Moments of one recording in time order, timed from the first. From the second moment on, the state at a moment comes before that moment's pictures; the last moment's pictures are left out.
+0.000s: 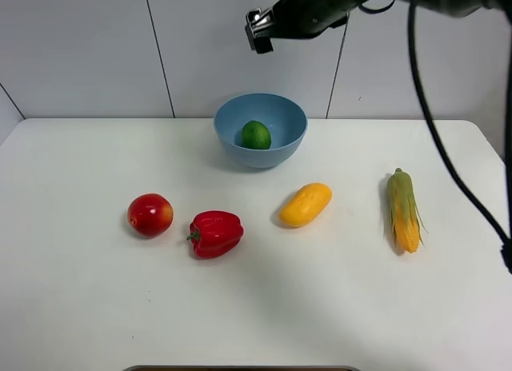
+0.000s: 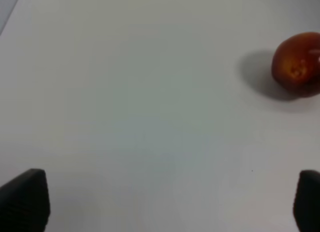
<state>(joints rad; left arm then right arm) -0.03 0.00 -0.44 0.08 1.09 -0.06 0.53 1.85 -1.74 -0.19 0.60 0.14</state>
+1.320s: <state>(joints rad) -0.03 0.00 -0.44 0.08 1.09 -0.06 0.66 1.55 -1.74 -0.17 1.22 -0.82</state>
